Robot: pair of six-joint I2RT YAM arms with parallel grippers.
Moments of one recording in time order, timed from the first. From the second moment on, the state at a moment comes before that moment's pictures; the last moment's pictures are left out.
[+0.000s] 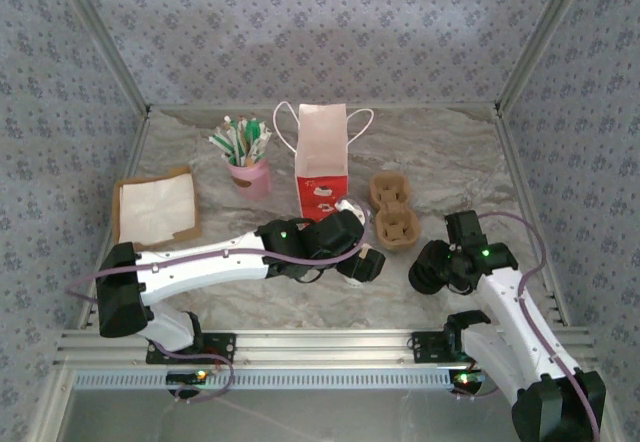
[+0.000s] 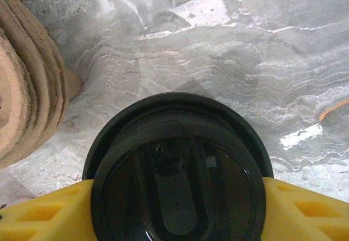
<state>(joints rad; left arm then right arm) -1.26 1.49 1.25 -0.60 -0.17 -0.63 0.17 0.80 0.57 -0.96 -0.01 0.74</state>
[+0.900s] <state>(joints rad) -1.23 1.12 1.05 -0.60 -0.39 -0.67 0.68 0.95 0.96 -1.03 0.10 0.73</state>
